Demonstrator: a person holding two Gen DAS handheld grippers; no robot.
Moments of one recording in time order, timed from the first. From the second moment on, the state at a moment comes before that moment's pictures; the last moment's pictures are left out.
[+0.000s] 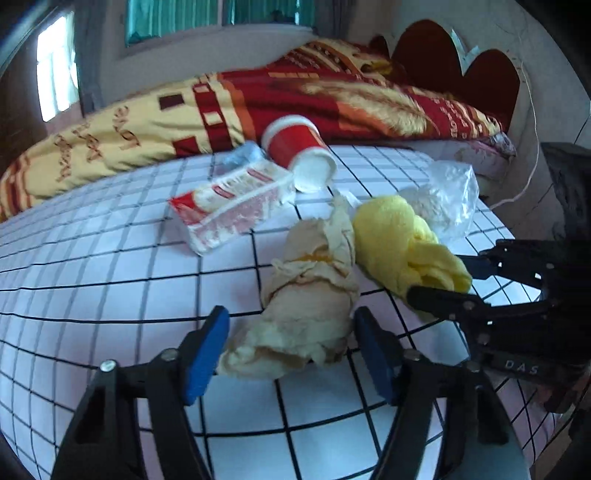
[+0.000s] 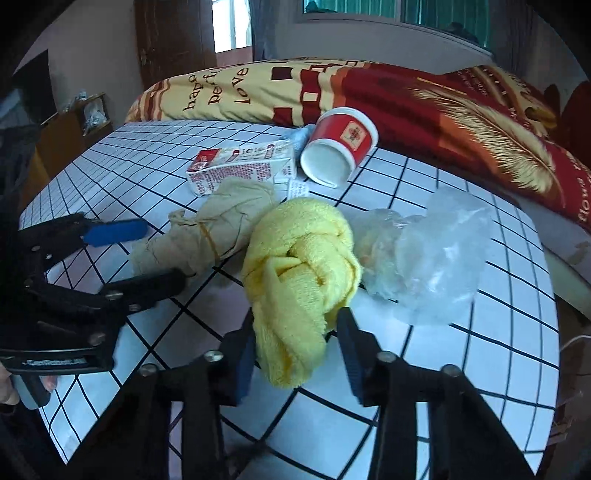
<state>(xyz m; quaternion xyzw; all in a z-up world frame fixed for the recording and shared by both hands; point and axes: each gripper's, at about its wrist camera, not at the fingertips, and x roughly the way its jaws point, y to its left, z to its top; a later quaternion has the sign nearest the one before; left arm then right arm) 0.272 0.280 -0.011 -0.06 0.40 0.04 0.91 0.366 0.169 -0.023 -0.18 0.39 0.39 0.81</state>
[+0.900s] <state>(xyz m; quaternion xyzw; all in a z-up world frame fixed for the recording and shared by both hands) 0.154 0.217 0.043 -0.05 0.33 0.00 0.94 0.228 0.046 0.060 -0.14 0.27 0.39 0.87</state>
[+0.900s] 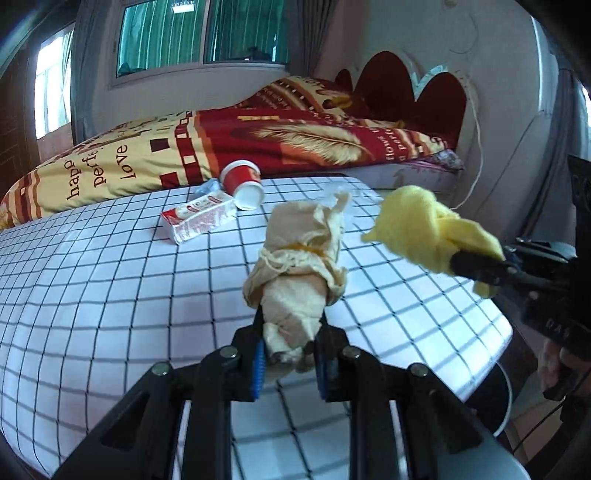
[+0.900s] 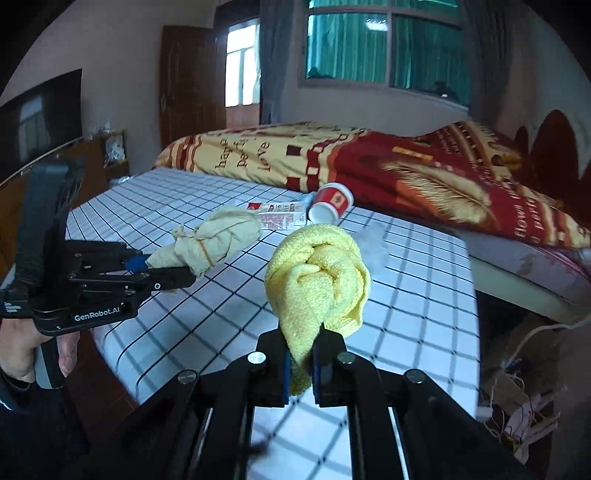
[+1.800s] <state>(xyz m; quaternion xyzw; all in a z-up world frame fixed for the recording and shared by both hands) 0.105 0.077 0.042 -0.03 0.33 -0.10 0.94 0.123 -0.152 0.068 -0.09 0.26 0.25 0.93</state>
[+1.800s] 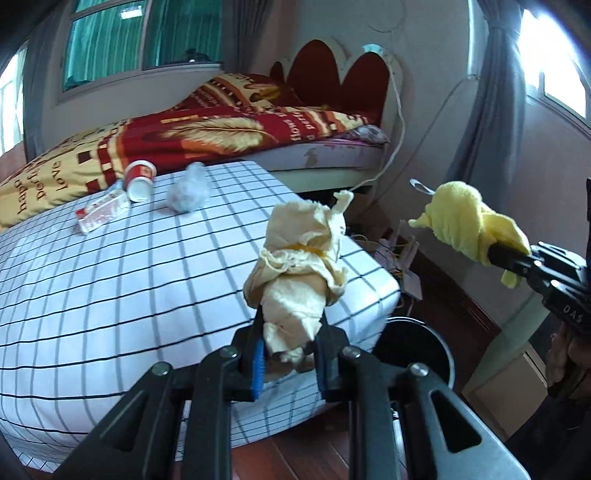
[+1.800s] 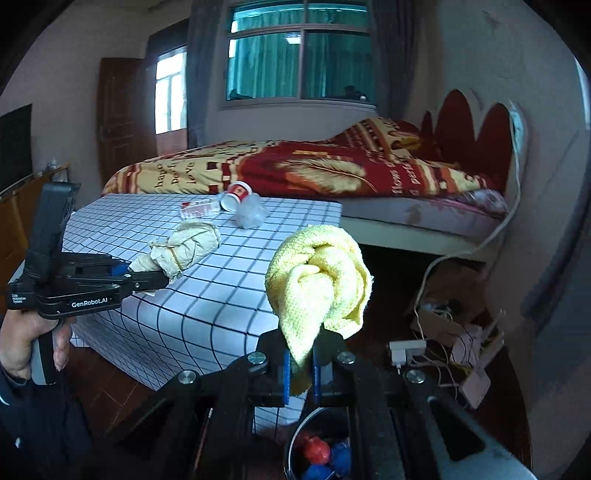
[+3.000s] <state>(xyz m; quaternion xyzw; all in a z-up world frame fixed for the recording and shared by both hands) 0.114 -0.070 -0.019 0.02 0.42 -0.23 0.88 0.113 -0.252 -0.005 -0.08 0.36 0.17 0.92</state>
